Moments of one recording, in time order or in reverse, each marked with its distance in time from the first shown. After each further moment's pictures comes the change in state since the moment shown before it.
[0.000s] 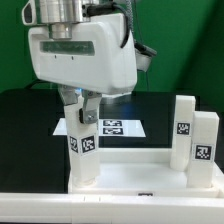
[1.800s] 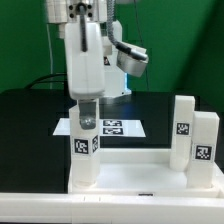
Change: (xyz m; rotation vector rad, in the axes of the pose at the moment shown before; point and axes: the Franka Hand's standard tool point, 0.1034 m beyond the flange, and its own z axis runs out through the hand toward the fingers) arm -0.007 -0.006 -0.001 -0.012 -0.008 0.392
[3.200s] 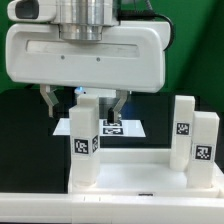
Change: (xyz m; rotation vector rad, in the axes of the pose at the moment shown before) arm 0.004 0.003 0.001 -0.067 0.042 -1.221
